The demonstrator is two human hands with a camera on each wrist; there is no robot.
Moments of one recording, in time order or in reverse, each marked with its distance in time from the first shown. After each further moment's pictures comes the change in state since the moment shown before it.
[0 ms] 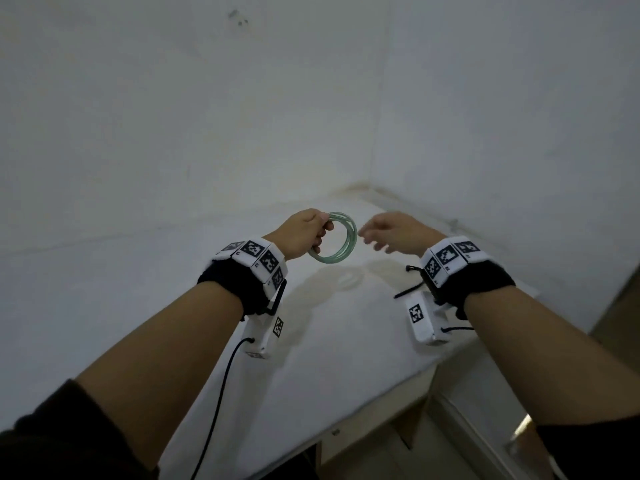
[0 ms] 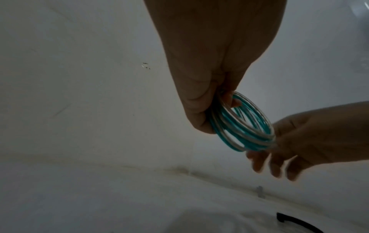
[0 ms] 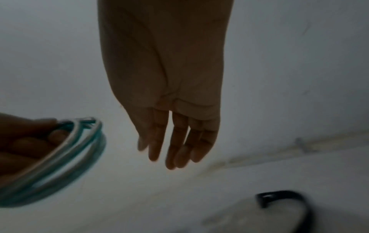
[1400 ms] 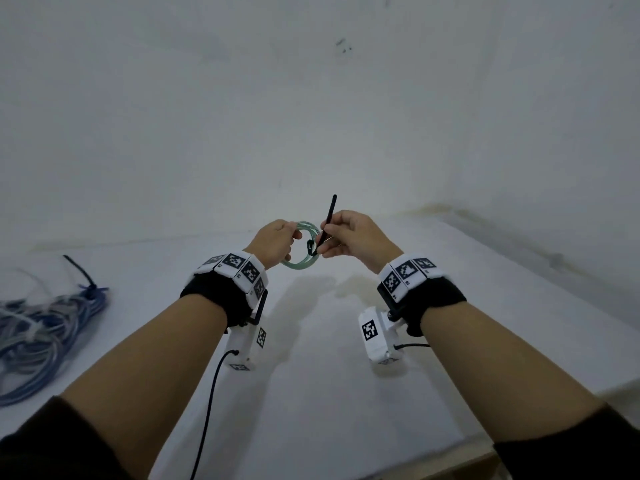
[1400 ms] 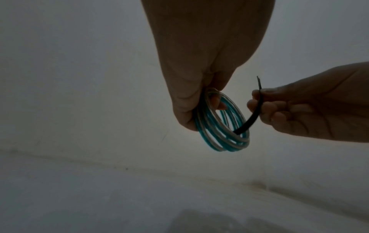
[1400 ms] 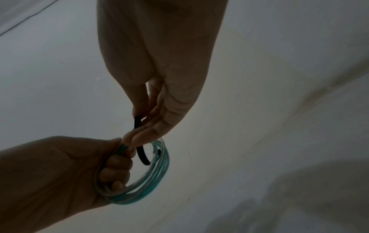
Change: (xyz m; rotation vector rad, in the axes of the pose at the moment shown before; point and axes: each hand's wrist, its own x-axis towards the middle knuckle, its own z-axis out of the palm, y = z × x) left_hand -0.056 -0.047 -0.149 0.106 0.455 -0.145; right_hand 0.036 -0.142 0.131 0.723 -0.215 -0.299
